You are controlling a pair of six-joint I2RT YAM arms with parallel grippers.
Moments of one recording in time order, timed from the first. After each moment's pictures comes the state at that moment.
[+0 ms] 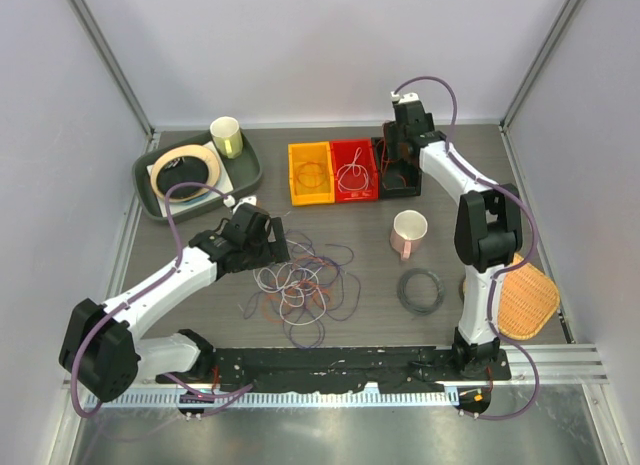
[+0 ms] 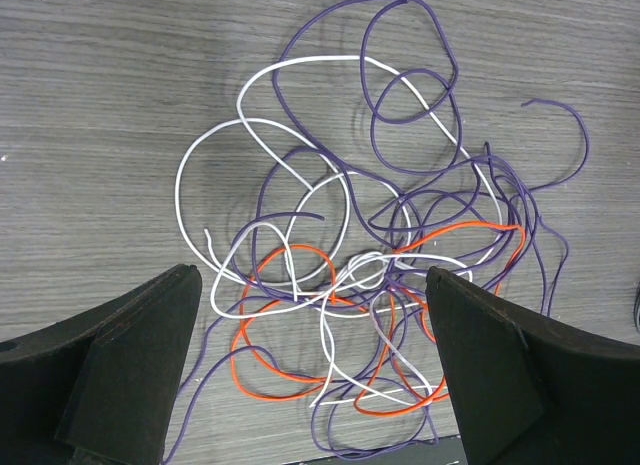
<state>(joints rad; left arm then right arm) -0.59 1.20 0.80 -0.56 -0.16 -0.72 0.26 2.05 1.71 -0.34 0.37 -0.07</state>
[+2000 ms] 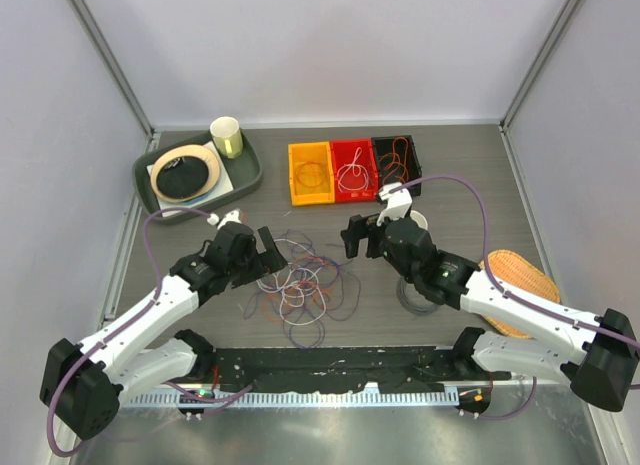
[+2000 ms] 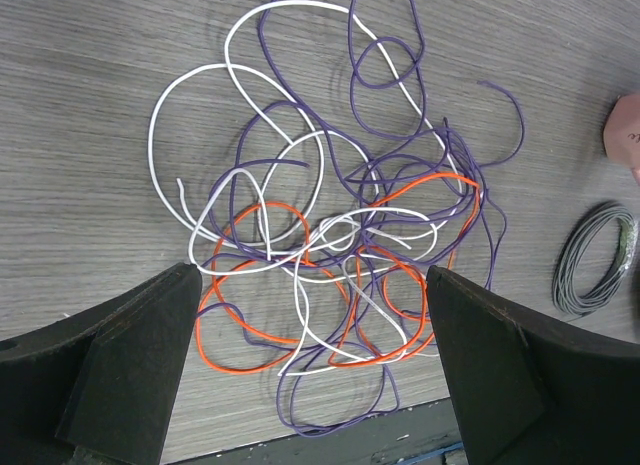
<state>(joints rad) -0.59 0.97 0.64 -0.51 -0.10 -0.88 0.90 1.02 0.73 -0.07 0.42 0.36</state>
